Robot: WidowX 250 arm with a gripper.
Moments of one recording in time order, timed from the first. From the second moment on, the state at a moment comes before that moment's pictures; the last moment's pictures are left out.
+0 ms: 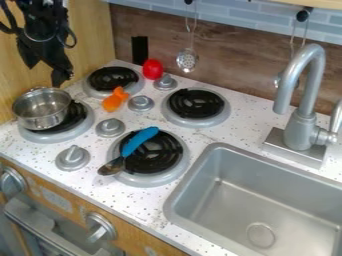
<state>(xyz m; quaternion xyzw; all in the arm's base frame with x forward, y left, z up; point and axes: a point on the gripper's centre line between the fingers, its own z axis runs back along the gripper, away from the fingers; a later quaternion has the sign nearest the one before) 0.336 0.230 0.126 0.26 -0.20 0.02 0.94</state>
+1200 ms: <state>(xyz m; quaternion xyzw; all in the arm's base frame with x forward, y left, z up) 0.432 0.206 0.087 0.13 -0.21 -0.06 0.97</state>
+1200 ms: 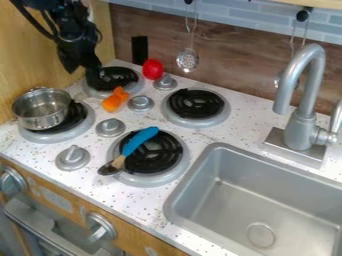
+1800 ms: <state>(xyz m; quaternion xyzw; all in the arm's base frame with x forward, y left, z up) 0.443 0.193 0.067 0.05 -0.22 -0.09 0.97</state>
